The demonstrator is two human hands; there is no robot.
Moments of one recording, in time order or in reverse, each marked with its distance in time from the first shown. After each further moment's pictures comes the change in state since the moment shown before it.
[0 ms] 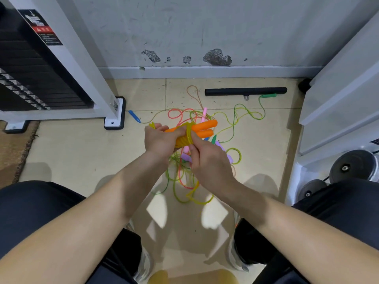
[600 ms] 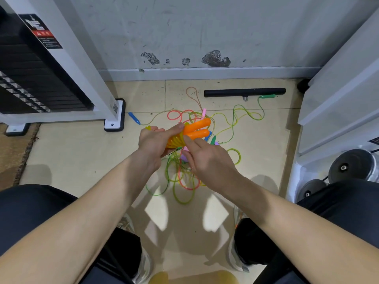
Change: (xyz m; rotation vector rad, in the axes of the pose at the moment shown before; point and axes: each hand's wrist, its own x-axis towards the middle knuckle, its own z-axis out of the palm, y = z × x) left_hand -0.007 0.014 -0.014 -0.052 -0.082 -0.034; right_hand 0.004 0.008 -0.009 -0.316 0.085 -0.388
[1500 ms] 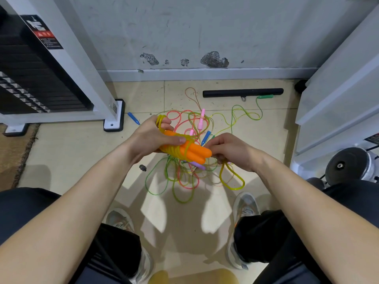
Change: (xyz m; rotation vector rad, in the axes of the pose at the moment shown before) left_hand 0.003 0.021 -0.026 0.548 -0.358 0.181; right_hand 0.015 0.056 -0.037 1.040 -0.665 0.731
